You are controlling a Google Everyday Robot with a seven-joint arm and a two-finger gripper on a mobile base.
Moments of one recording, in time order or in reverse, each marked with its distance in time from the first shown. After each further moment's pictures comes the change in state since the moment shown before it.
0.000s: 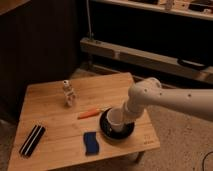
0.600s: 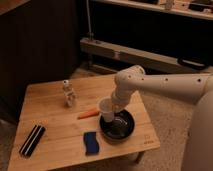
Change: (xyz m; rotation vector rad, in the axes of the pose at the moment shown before) arm -0.067 0.072 0.018 0.022 0.053 0.040
